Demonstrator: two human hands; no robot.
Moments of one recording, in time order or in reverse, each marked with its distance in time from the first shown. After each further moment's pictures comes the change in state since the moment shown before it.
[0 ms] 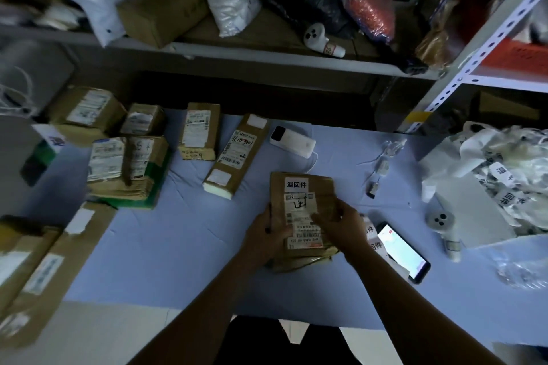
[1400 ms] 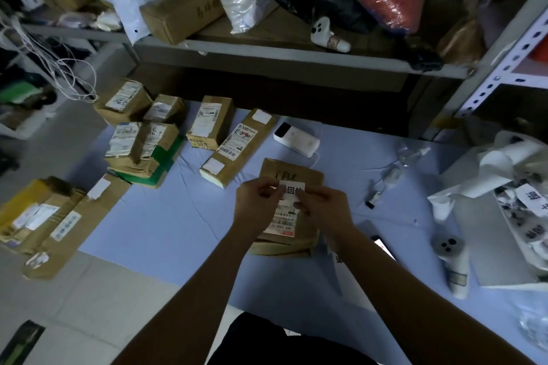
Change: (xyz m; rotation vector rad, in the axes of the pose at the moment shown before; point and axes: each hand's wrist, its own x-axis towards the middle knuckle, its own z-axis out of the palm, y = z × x) left_hand 0.013 0.111 0.061 0.145 0.562 0.005; right_hand 0.048 0.000 -0.049 0.620 -0.341 0.003
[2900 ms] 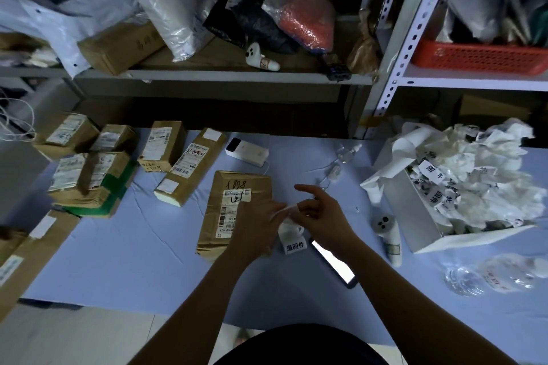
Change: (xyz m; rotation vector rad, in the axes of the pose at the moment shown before) left_hand -0.056 0.031 0.063 0.221 -0.253 0.644; right_hand -0.057 0.000 -0.108 -0.159 -0.169 -0.423
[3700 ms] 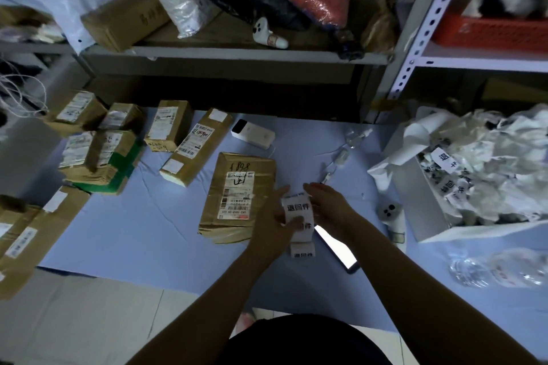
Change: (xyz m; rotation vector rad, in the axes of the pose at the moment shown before) left_hand -0.030 0.019 0.044 -0.618 0.024 -0.543; right_hand 0.019 0.013 -0.010 0.461 0.045 0.561
